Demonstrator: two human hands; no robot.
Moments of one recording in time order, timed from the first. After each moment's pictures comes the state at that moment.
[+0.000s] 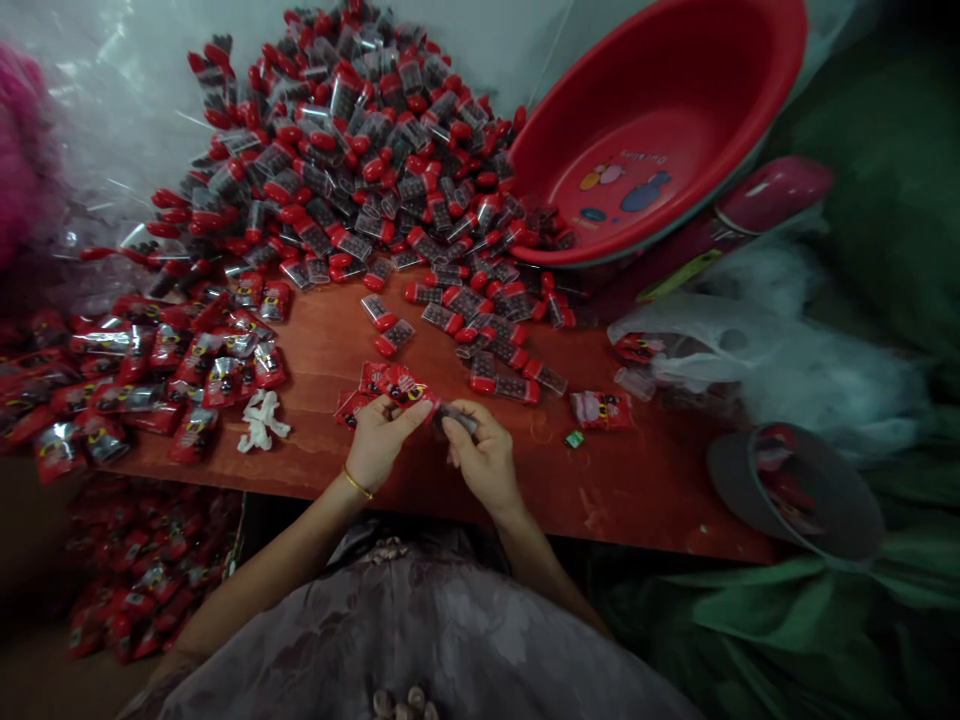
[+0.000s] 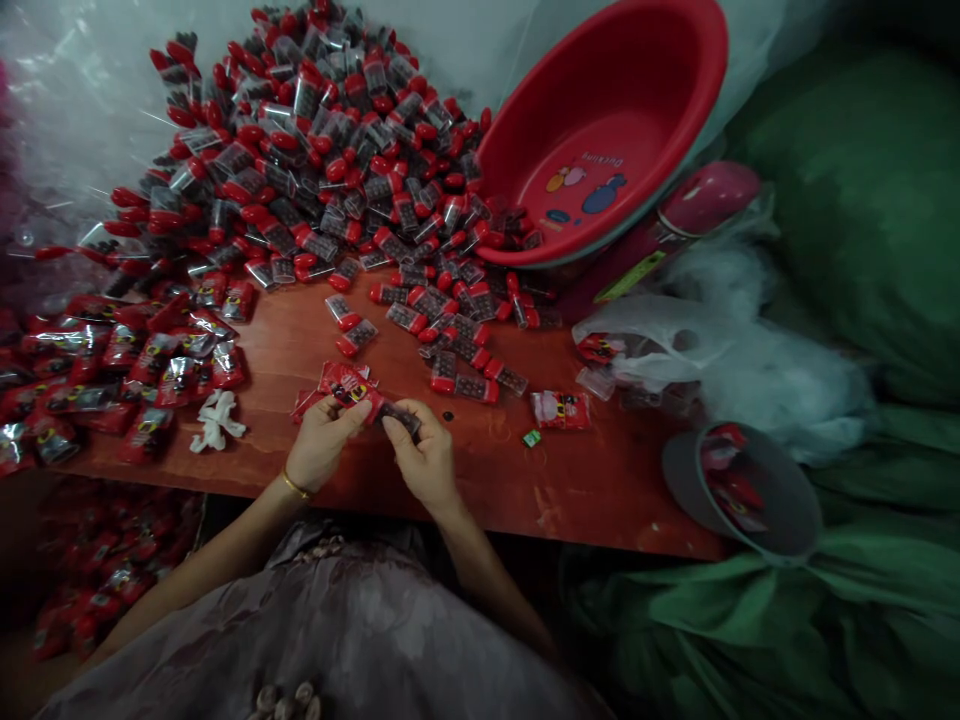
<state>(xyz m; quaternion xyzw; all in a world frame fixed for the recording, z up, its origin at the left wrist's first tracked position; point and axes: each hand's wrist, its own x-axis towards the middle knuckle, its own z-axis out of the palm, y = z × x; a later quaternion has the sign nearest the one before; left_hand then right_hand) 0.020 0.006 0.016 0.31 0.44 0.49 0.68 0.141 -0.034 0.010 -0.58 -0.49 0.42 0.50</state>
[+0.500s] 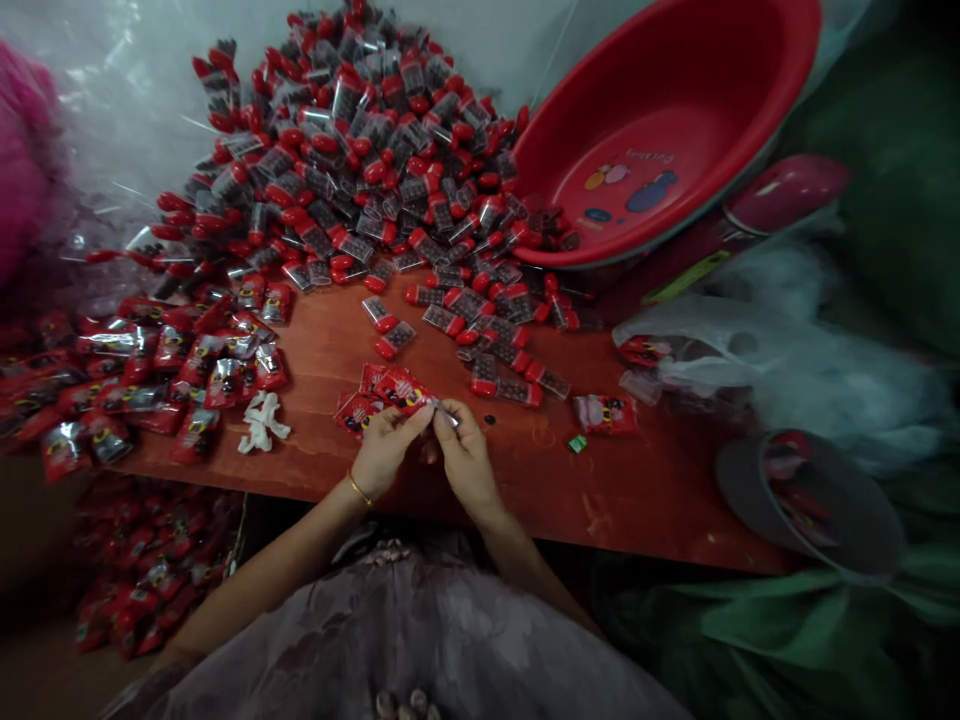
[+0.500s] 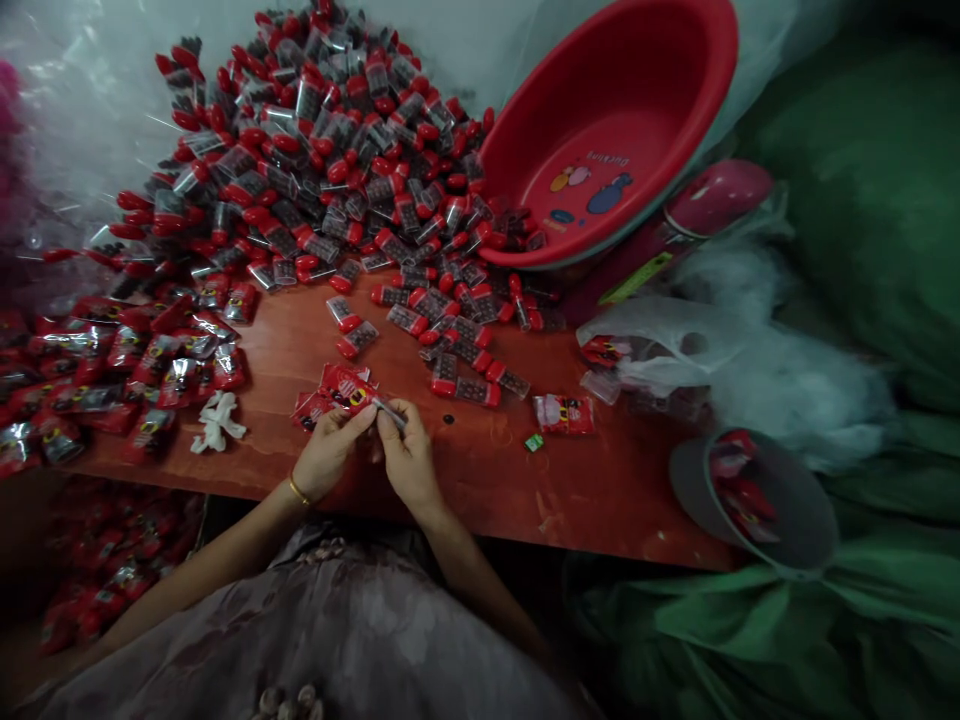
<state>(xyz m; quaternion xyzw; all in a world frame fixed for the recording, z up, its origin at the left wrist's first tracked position) 0.021 0.003 0.010 0.32 0.42 0.43 0.73 0.123 -0.027 -0.001 -0.52 -0.40 0.52 0.54</state>
